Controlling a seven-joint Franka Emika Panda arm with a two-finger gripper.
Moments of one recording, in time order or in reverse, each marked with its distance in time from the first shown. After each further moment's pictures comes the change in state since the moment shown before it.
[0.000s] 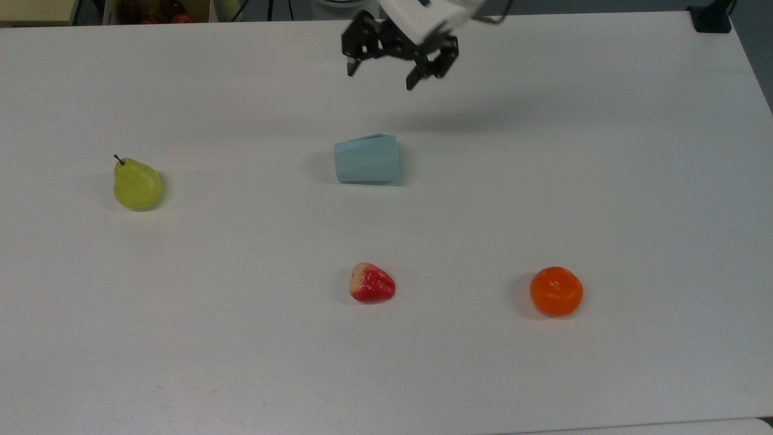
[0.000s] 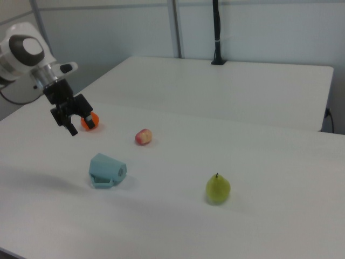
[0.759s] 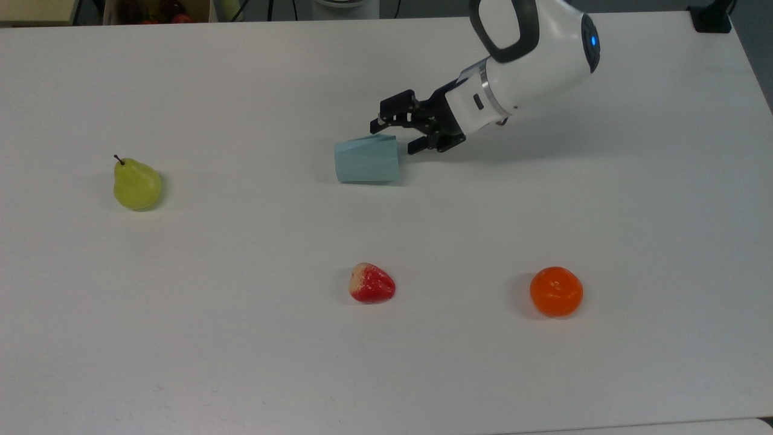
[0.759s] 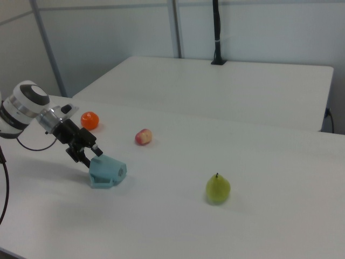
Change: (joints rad) arm 0.128 0.296 0.001 0.001 -0.312 0.001 0.345
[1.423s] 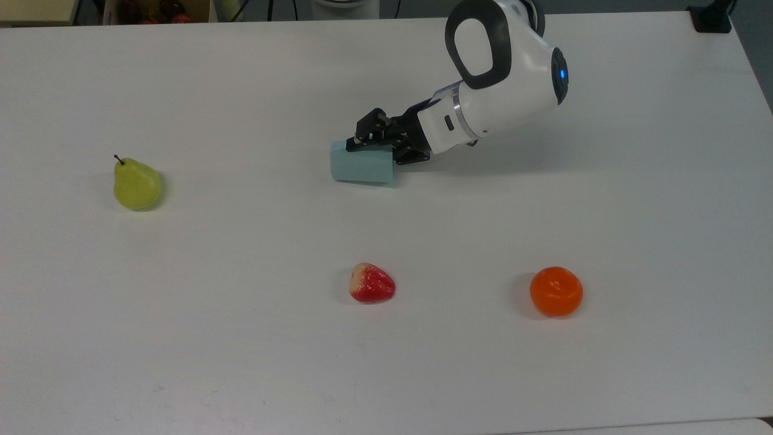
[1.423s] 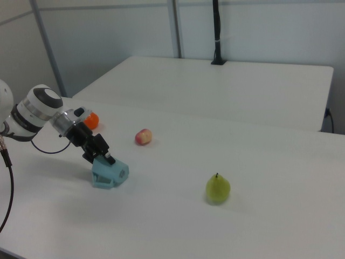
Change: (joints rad) arm -0.047 0.040 -0.016 0.008 -0.050 0.000 0.021
